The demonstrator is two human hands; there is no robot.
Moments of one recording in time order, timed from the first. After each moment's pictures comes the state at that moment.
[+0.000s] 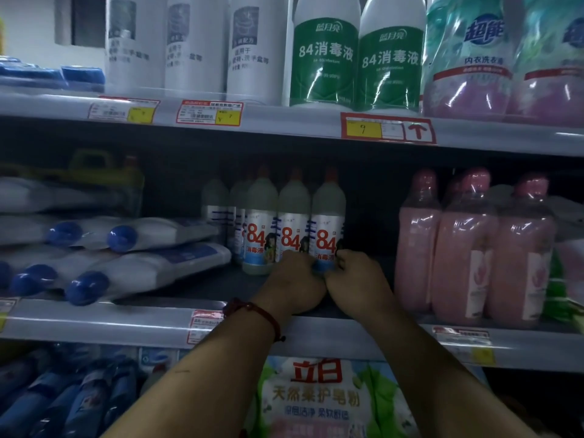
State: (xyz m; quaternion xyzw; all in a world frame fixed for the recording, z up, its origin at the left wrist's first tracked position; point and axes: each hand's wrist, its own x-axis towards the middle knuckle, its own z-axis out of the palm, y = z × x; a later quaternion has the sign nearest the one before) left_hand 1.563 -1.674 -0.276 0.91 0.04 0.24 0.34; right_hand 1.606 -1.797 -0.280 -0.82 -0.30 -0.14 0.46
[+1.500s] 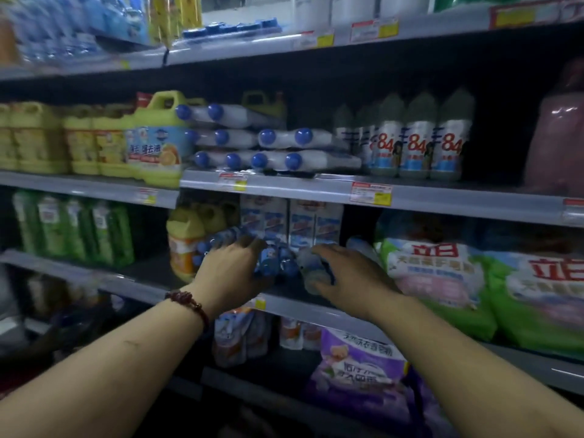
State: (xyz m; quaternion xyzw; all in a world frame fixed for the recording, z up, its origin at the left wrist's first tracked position) left_hand 1.244 -1.546 -0.428 0.94 0.24 0.25 -0.09; right_hand 1.391 -1.727 -0.414 -0.80 -0.55 -0.11 0.18
